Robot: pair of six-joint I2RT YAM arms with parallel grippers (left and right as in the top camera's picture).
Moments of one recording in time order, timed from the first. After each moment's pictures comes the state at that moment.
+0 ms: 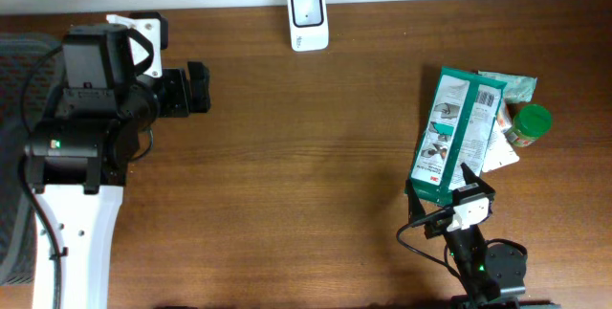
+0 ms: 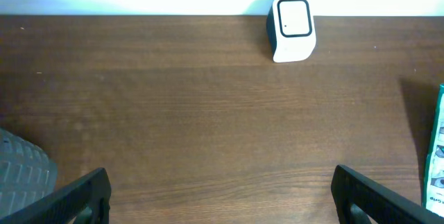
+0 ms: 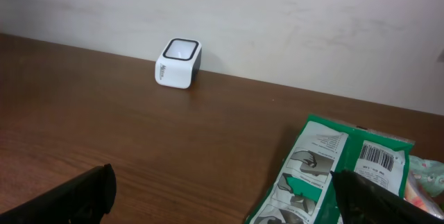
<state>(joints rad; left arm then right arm) -0.07 1.35 1.63 -0.99 0.07 -0.07 0.06 0.01 0.01 -0.06 -0.18 -0.09</state>
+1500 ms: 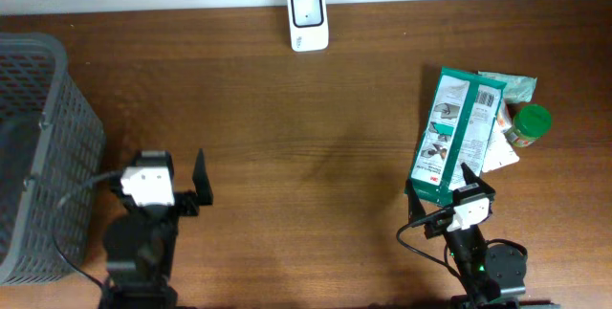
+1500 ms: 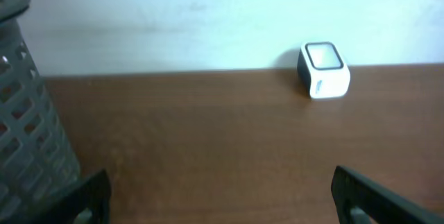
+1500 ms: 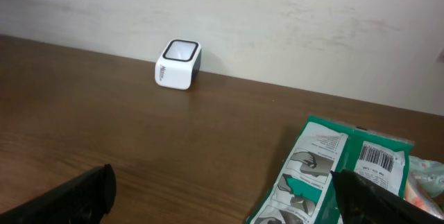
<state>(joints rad) -0.03 0.49 0.43 -0.14 -0.04 0.02 0.06 0.01 0.01 -0.06 -0.18 -0.09</state>
